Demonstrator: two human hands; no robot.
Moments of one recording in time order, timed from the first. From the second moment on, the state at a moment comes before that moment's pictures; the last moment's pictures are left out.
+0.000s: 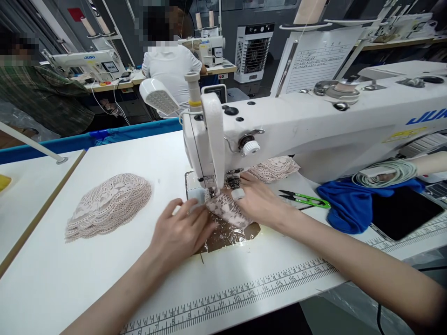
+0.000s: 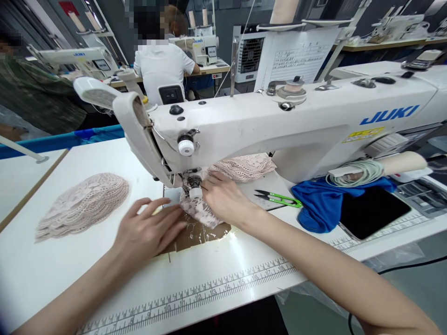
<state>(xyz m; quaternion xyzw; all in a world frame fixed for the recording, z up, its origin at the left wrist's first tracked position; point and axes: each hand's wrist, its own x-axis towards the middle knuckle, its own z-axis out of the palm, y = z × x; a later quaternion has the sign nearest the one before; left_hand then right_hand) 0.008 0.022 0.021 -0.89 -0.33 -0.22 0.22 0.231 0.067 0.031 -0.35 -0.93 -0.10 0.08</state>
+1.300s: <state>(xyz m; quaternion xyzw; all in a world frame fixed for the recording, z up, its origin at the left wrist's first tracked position) 0.017 0.021 0.003 -0.90 -0.39 -0.16 0.10 0.230 0.051 0.004 -0.29 -0.94 -0.05 0.18</state>
